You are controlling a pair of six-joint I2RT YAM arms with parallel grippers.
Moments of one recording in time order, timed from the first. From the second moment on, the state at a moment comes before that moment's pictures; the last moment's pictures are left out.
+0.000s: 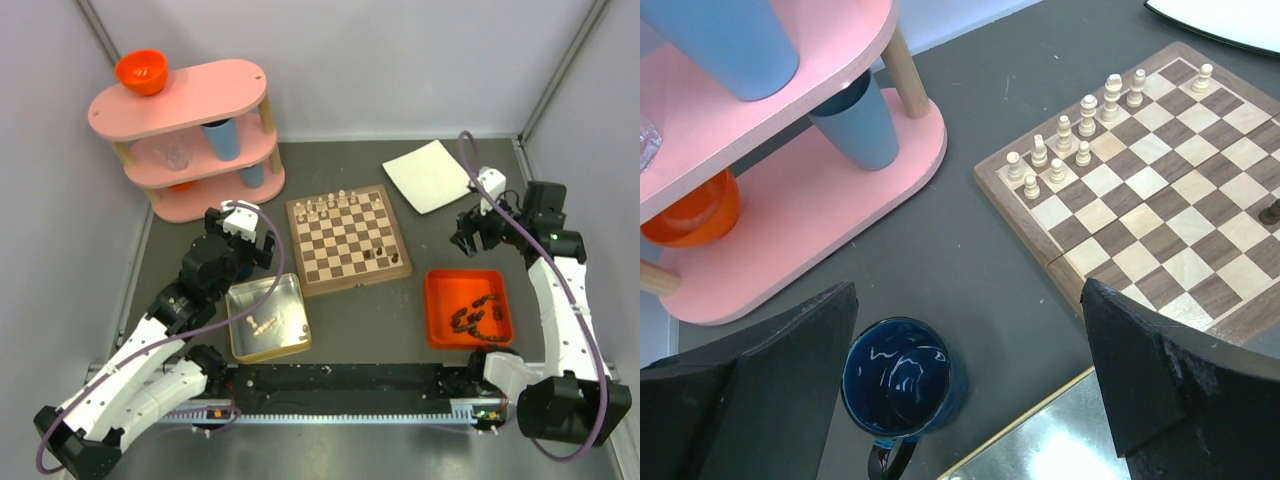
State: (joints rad) left arm -0.60 0.70 0.72 -0.23 -0.31 0.12; right arm -0.09 1.05 1.04 -0.75 -0.57 -0.57
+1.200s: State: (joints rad) left arm -0.60 0.70 0.72 -0.23 -0.28 0.12; right arm -0.20 1.20 0.70 -0.98 -0.43 -0.99
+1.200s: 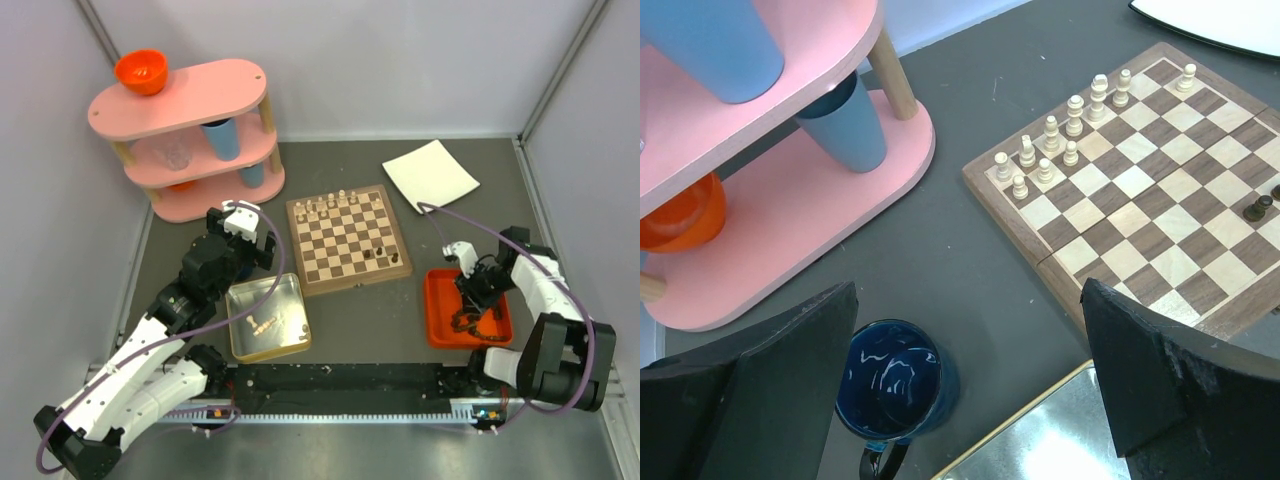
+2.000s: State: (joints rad) left arm -0.60 0.70 0.72 -0.23 -0.28 0.12; right arm -0.17 1.22 0.68 -0.91 -0.38 -0.94
